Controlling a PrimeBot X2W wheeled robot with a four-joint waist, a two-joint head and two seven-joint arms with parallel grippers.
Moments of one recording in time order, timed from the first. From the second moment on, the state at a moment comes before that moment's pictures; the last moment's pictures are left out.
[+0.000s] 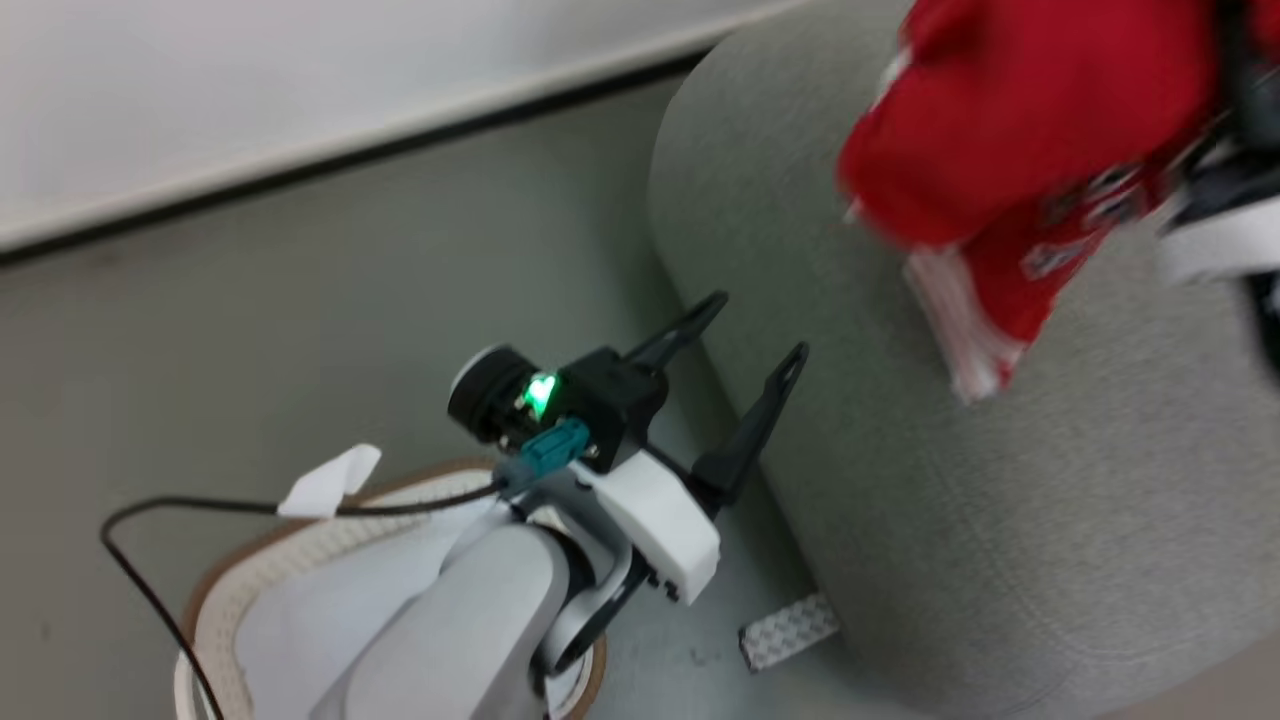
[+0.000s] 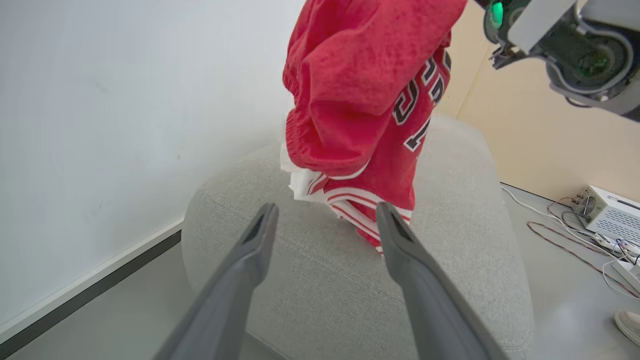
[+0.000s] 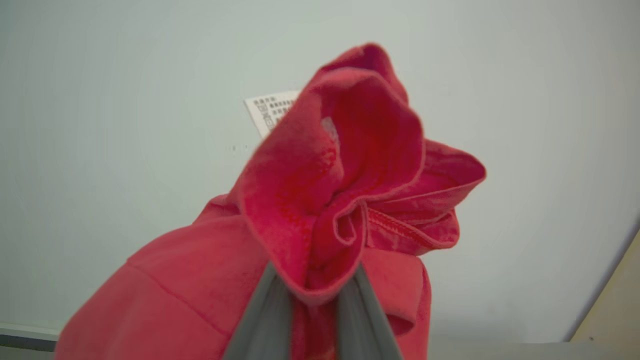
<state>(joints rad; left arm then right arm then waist) -0.60 0.13 -0.63 0.07 -0.29 -0.04 0.05 -0.89 -0.31 0.22 0.42 0.35 0.13 -0.26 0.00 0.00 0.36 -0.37</state>
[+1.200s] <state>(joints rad) -0.69 0.14 -0.62 0.17 -0.30 -0.03 -0.05 -0.95 -0.39 -0.24 0.89 0.16 0.13 -0.26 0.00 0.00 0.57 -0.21</state>
